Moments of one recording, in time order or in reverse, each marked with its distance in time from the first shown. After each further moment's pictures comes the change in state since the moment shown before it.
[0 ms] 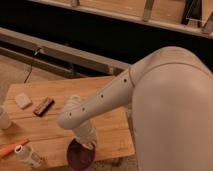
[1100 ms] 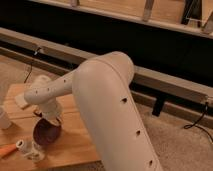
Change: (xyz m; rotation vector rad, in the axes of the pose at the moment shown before) arm -0.155 0.150 -0.049 -0.076 -0.129 -0.323
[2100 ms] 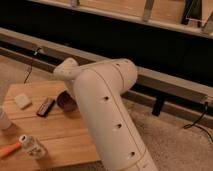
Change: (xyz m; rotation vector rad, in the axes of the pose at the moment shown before) arm -0.137 -0.118 0.011 -0.013 -0.091 0.403
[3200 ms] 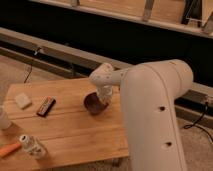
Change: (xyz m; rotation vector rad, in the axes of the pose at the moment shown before) arm 0.047 -0.214 0.004 0.074 -0.054 0.349
